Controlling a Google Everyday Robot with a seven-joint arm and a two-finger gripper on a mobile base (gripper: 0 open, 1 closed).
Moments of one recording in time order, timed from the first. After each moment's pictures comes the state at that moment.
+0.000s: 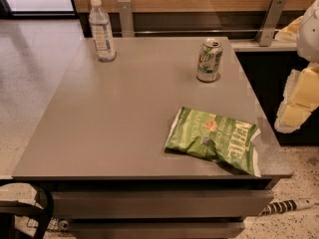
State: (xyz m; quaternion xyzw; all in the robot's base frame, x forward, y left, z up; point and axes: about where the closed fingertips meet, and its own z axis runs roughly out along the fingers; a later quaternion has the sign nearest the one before) arm 0.438 -0.213 0.988 -0.60 0.78 -0.05 0.18
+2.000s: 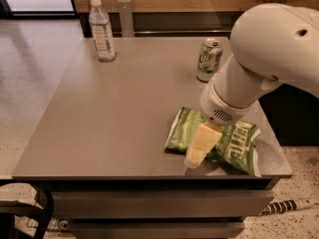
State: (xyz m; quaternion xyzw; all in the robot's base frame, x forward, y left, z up) arm 0.461 -0.096 0.837 -0.59 0.79 0.06 0.17
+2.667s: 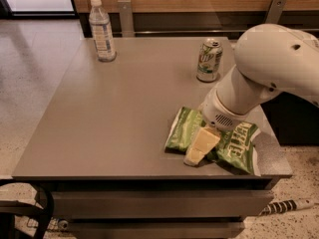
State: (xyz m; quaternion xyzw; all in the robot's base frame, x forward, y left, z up) arm 0.472 -0.100 0.801 -0.57 0.80 0.09 0.17
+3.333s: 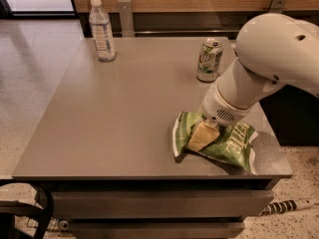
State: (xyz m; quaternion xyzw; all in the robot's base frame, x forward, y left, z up) arm 0.472 -0.100 0.816 -0.57 0.80 0.09 0.17
